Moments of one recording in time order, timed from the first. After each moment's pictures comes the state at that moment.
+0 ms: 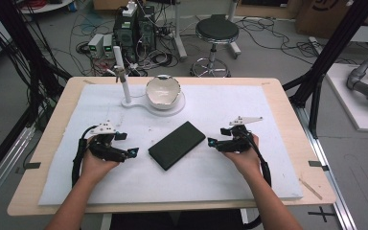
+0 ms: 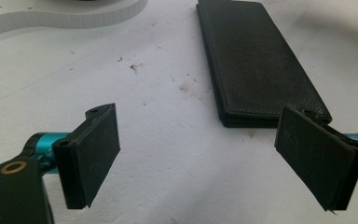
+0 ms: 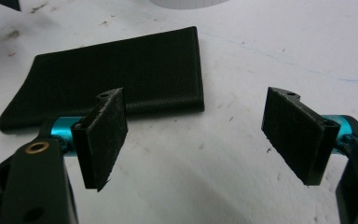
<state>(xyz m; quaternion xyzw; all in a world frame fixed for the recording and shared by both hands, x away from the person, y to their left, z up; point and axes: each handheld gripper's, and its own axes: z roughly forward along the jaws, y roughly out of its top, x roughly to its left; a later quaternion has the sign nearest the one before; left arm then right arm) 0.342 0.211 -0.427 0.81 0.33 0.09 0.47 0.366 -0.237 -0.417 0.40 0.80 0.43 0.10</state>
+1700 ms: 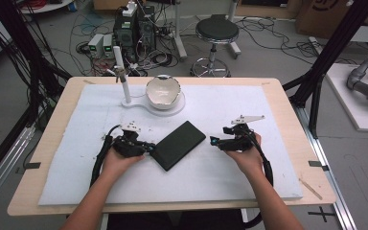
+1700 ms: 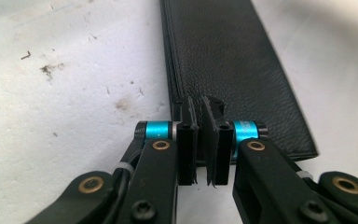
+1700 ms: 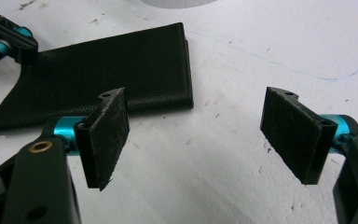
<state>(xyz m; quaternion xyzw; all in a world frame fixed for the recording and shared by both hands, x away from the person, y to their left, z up) 0.361 0.153 -0.437 0.83 0.34 0.01 0.44 0.367 -0.242 -0.412 0.40 0.81 0.42 0.11</state>
